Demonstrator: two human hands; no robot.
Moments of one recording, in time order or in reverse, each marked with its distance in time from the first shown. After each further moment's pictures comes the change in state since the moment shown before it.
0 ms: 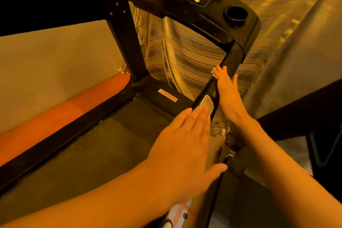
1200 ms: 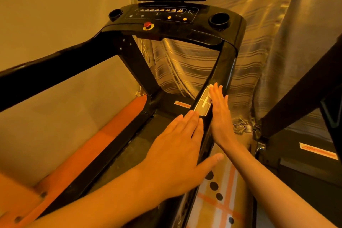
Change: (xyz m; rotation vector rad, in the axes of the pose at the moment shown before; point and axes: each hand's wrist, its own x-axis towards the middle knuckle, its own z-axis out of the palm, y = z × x) left_hand -0.079 0.007 -0.010 0.025 0.005 -0.026; right_hand -0.101 -0.071 0.057 0.365 0.363 -0.021
